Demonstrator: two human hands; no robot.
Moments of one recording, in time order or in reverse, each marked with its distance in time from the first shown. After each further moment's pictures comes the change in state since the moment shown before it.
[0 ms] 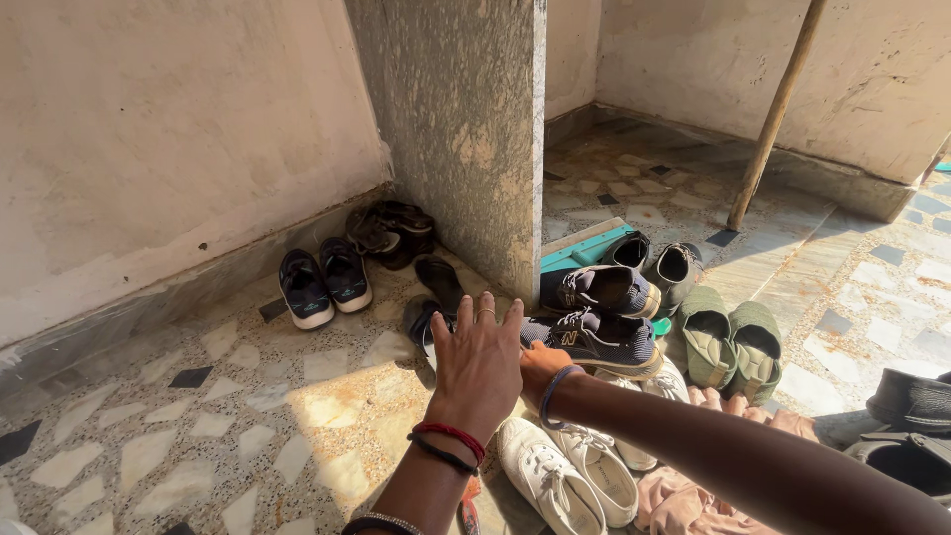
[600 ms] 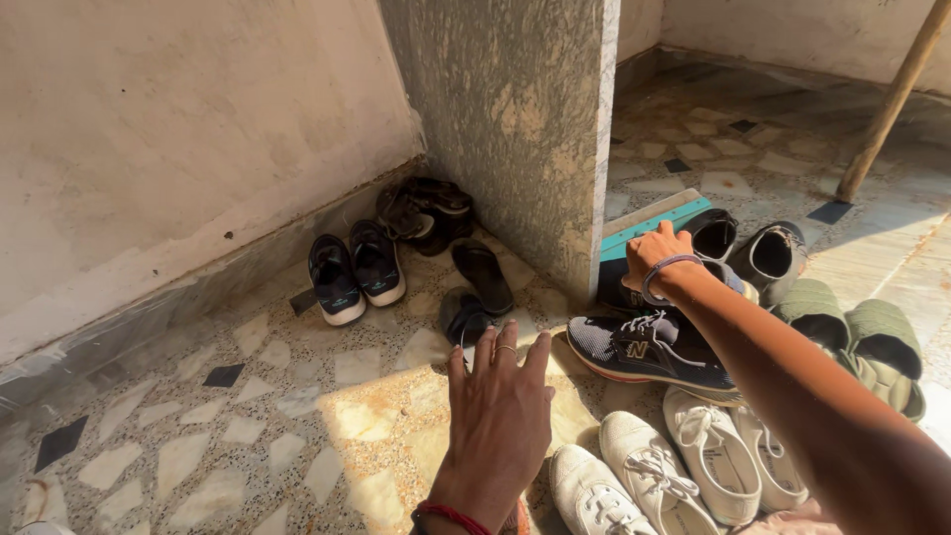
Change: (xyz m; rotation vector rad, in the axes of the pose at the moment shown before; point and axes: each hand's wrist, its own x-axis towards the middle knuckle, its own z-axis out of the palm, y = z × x) left_hand 0.005 -0.033 0.024 -0.182 -0.041 -0.049; right_hand 0.108 0.187 0.004 0.069 0.080 0.455
